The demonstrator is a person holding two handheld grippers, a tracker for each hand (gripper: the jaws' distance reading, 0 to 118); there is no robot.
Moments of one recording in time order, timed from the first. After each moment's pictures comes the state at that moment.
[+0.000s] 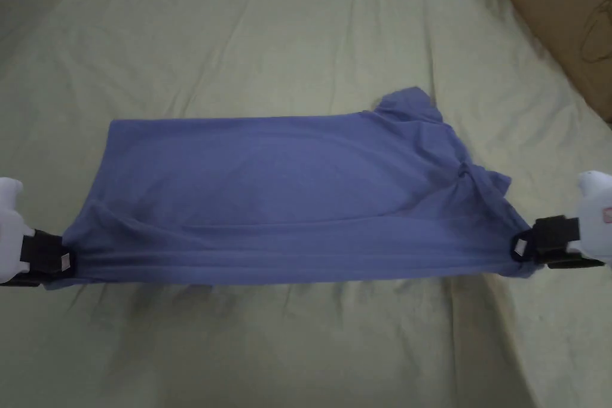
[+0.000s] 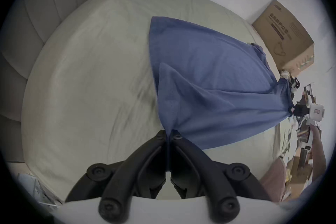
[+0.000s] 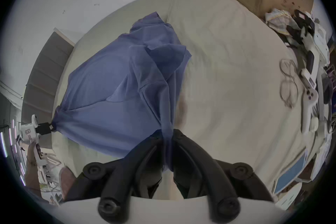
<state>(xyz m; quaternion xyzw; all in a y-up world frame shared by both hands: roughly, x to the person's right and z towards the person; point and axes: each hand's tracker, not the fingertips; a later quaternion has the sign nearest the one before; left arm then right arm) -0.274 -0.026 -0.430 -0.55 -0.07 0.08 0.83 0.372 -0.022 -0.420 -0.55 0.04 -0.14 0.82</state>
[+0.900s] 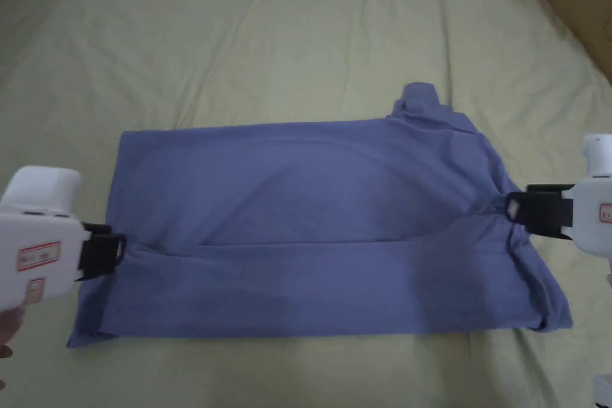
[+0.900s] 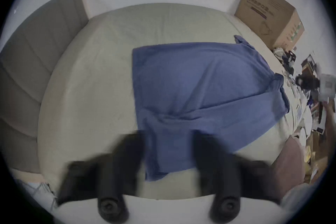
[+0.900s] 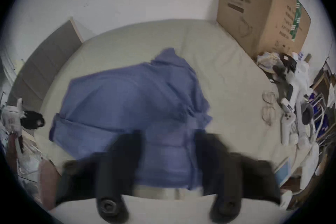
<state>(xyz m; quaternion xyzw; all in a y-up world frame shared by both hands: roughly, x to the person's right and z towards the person) -0.207 0.007 -0.397 -0.48 -0.10 -0.02 0.87 0.281 0.021 -0.399 -0.42 0.03 -0.06 0.90</state>
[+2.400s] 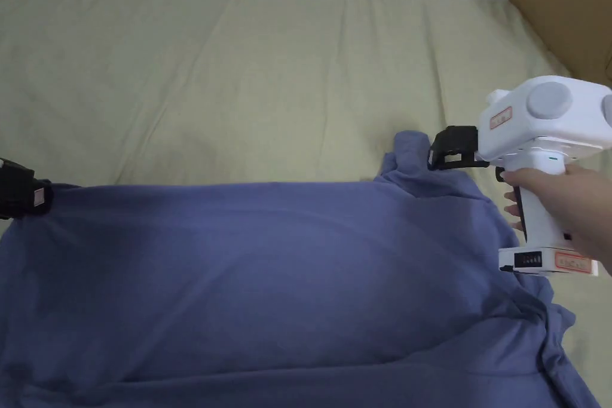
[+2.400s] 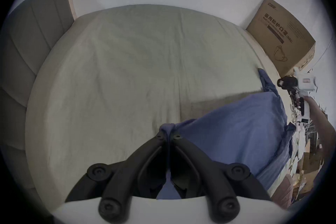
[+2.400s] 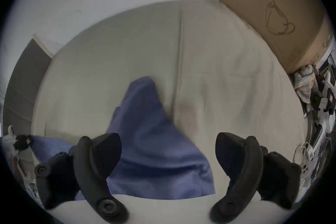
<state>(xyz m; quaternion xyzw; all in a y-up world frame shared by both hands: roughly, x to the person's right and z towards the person) -0.268 -0.042 -0.637 -0.50 -0.11 0.03 0.86 0.327 -0.077 -0.718 -0.54 -0.04 -0.07 0.84</state>
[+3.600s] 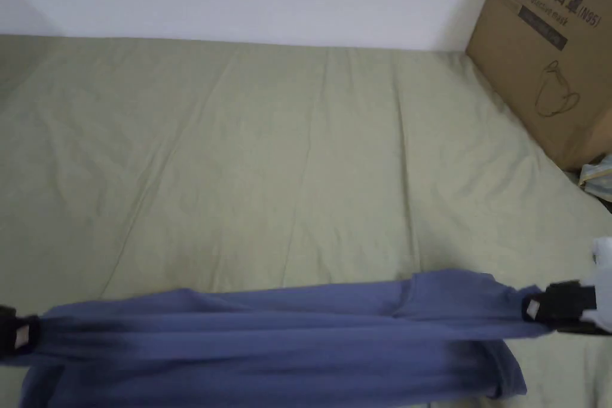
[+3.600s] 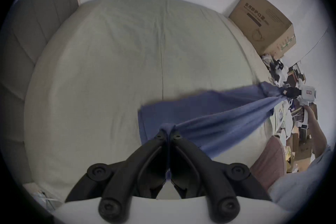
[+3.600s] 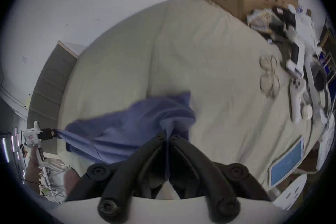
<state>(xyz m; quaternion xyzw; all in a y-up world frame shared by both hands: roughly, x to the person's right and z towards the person) -0.294 -0.028 -0.414 -0.55 -0.15 0.07 0.82 0.398 -0.017 -0.376 -0.53 0.01 -0.17 0.83</state>
